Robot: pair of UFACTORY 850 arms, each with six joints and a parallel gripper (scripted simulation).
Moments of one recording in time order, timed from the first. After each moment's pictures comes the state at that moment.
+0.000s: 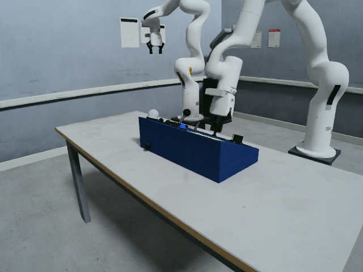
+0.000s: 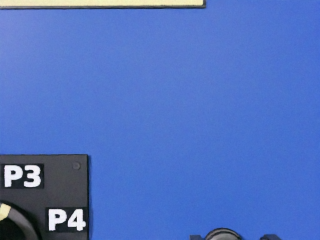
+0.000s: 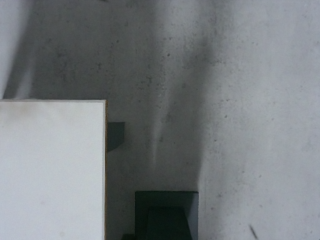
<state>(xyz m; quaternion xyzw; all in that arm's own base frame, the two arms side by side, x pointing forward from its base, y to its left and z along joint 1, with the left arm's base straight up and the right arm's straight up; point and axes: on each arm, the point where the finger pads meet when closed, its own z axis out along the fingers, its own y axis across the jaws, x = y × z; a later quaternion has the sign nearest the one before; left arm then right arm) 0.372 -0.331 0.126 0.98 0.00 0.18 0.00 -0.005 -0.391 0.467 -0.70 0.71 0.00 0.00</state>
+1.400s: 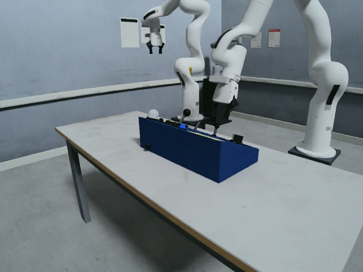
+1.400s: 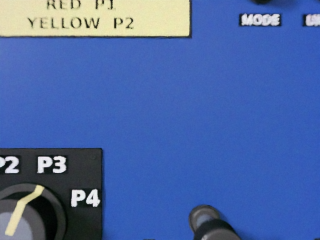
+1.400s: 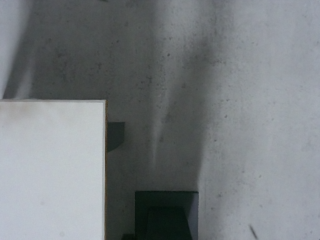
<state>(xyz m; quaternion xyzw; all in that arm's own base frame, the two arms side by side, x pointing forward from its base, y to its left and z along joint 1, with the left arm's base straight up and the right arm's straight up) 0.352 -0.332 0.179 0.98 0.00 0.19 0.01 -0.005 -0.391 0.467 -0.70 0.71 0.00 0.00</state>
